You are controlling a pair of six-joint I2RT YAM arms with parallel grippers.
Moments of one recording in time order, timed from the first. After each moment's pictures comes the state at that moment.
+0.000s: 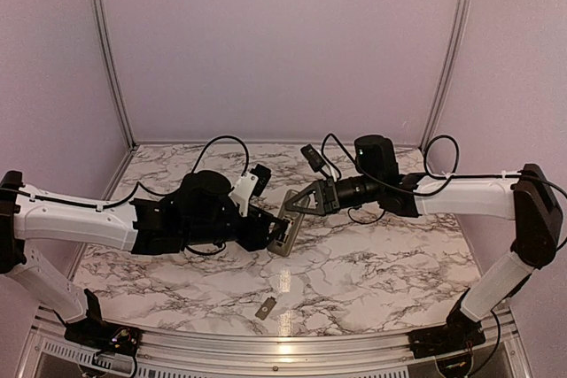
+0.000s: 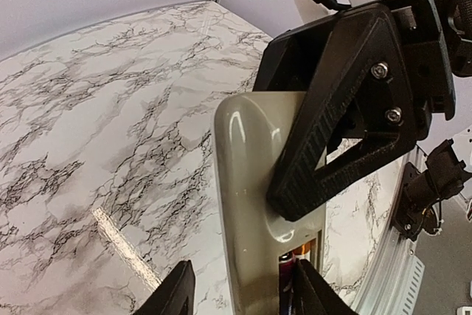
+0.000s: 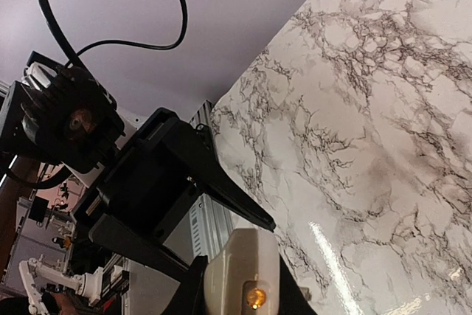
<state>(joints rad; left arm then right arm) -1.09 1.47 0.90 0.14 -0.08 -0.39 0.70 1.56 0.97 0.20 -0.91 0.60</state>
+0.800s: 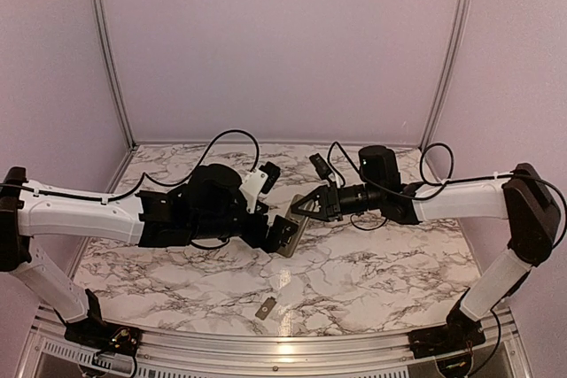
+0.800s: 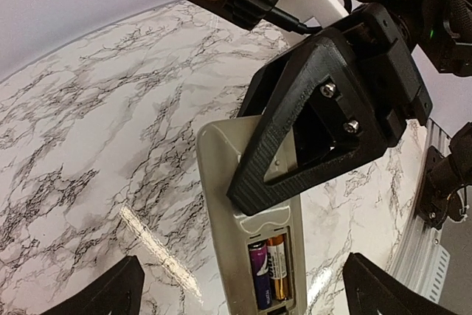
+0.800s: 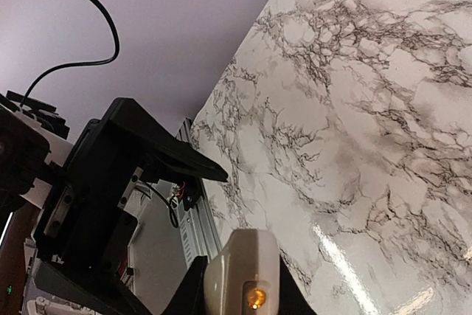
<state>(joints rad) -1.09 1.50 0.99 0.04 -0.09 -0.30 0.65 1.59 0.88 0.30 -0.85 0.70</state>
